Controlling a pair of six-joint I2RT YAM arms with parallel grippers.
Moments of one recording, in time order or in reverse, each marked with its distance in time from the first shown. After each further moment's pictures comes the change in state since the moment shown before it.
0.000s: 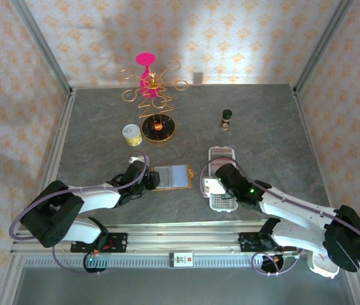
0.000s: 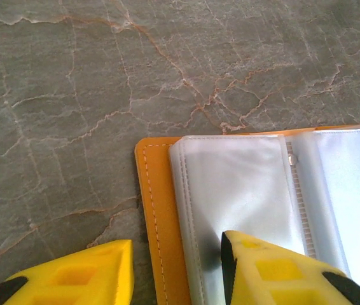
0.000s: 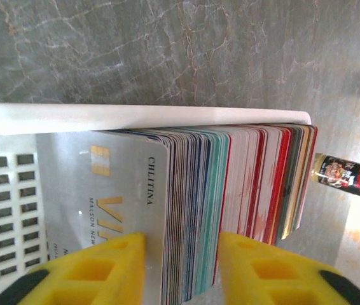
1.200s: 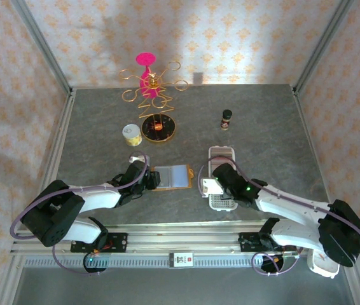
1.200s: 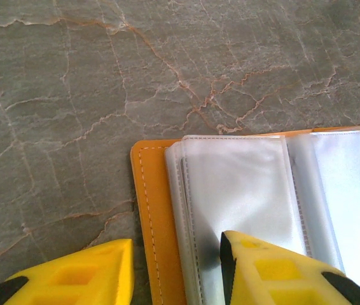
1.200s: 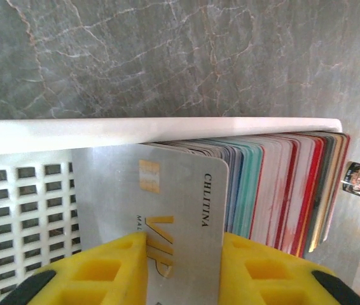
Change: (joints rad) left arm 0.000 0.000 0.000 0.015 0.003 0.000; right arm 0.001 0.056 0.014 -0.005 -0.024 0.026
